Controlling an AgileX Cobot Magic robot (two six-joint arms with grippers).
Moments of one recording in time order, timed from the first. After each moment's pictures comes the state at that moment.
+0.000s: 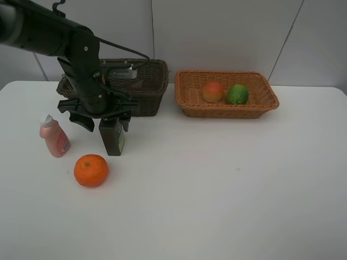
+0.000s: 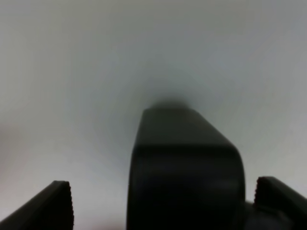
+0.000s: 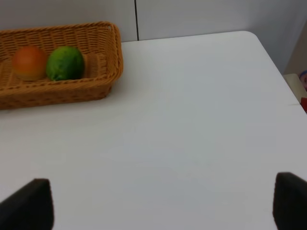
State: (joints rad) left arm -0.47 1.93 -1.19 0.17 0.64 -0.61; right arm -0.05 0.00 -0.52 -0.13 1.06 0.12
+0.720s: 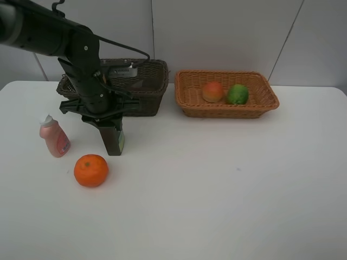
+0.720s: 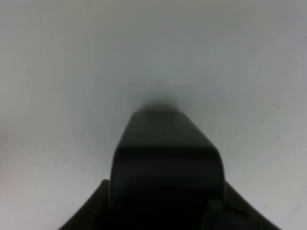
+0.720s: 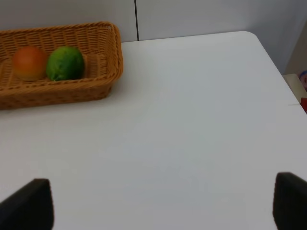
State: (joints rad) left arm -0.47 1.93 -1.19 0.14 0.62 -0.62; right arm -0.05 0.00 -0.52 -0.13 1.06 0.12
